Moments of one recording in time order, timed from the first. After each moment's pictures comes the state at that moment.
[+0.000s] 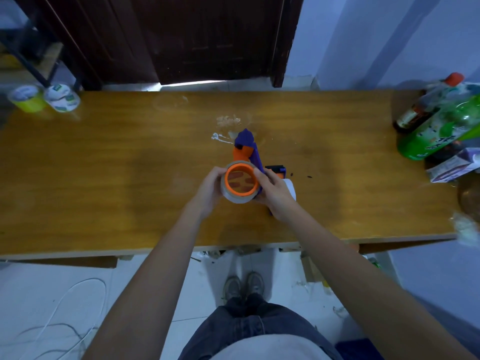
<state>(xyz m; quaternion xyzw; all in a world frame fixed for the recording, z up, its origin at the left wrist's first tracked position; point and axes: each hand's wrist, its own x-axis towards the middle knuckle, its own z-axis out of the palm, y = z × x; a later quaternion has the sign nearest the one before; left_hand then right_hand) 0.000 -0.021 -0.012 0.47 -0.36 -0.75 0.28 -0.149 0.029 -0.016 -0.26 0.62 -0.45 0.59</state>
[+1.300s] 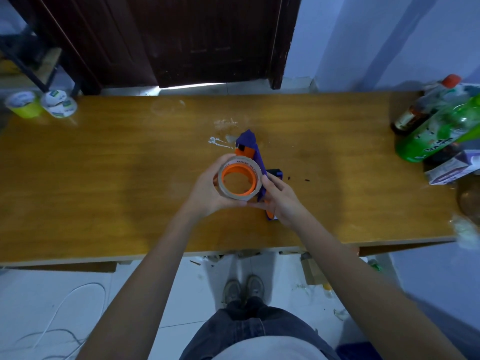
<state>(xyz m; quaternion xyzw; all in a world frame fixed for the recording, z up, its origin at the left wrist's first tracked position) 0.011 -0.014 0.012 0.39 -0.75 -0.46 0.27 -0.176 0.041 -0.012 -0.24 0.50 -0.49 0.67</state>
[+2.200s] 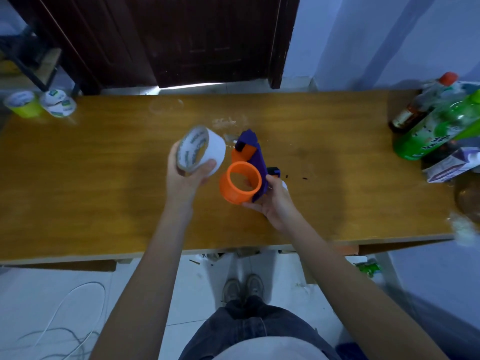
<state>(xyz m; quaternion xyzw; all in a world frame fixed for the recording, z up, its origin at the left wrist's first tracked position) 0.018 -0.004 0.041 0.48 -0.42 -0.59 0.50 -0.159 0.048 0.000 -0.12 0.47 -0.55 0.68</state>
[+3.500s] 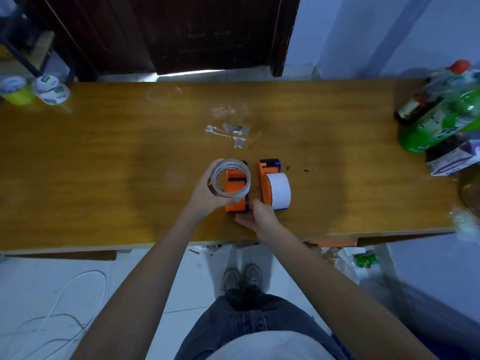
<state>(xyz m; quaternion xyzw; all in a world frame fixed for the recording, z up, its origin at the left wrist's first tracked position) 0.010 -0.001 -0.038 0.49 -0.63 -0.55 0.26 -0.125 0.059 -0.035 0.02 0.64 -0.40 0.65</state>
